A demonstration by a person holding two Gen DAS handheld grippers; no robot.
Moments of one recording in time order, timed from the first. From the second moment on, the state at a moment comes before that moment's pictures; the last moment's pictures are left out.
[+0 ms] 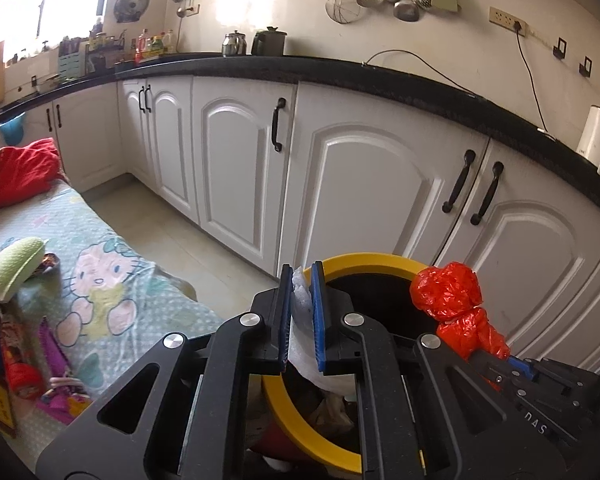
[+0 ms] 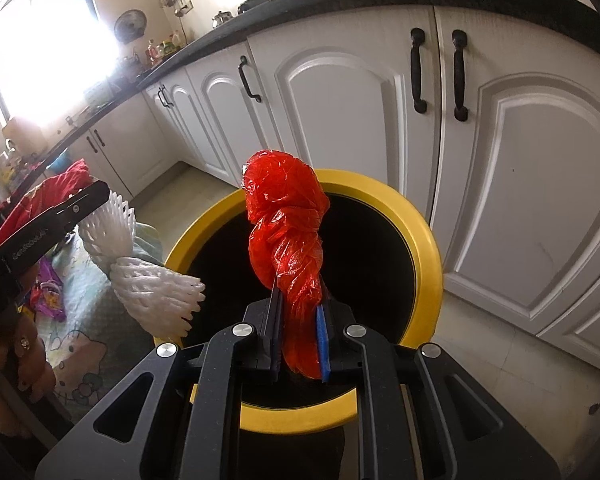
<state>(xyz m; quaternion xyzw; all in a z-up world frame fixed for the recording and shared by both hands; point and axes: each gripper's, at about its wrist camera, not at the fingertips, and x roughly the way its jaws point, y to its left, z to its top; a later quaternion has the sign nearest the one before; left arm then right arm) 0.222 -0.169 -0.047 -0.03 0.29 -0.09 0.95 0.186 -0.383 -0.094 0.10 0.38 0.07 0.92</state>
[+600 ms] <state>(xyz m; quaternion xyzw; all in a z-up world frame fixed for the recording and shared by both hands) 0.237 -0.173 -0.064 -0.04 0.32 -0.09 0.94 0.188 -0.387 -0.103 0.11 0.39 0.06 0.91</state>
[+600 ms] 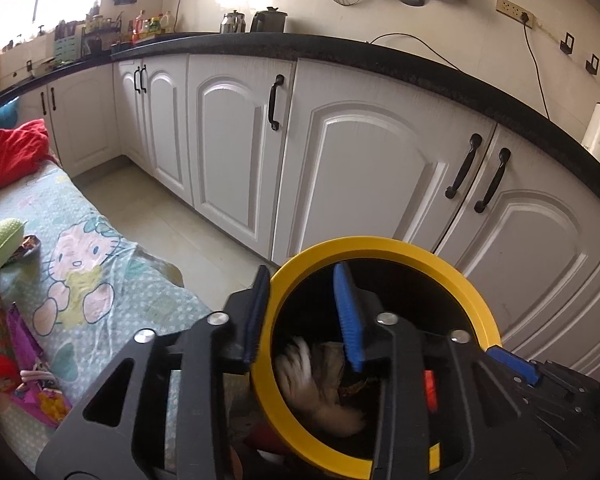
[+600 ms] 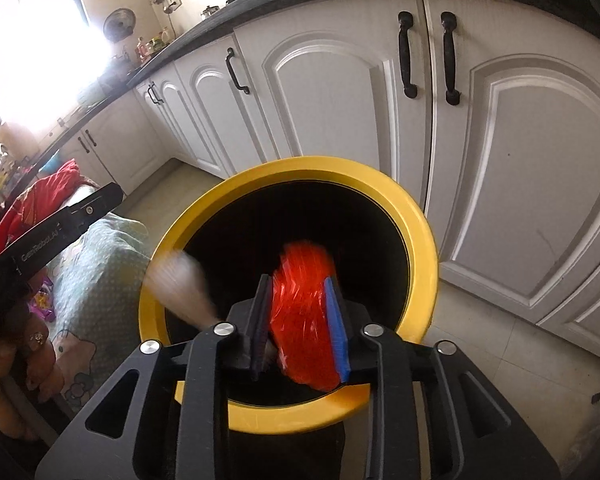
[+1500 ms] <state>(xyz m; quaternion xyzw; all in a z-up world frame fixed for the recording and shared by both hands) 0.199 -0.120 -0.025 -0.09 0.30 -0.07 0.95 0.176 -0.375 -0.073 0.10 0.35 0.05 0.93</state>
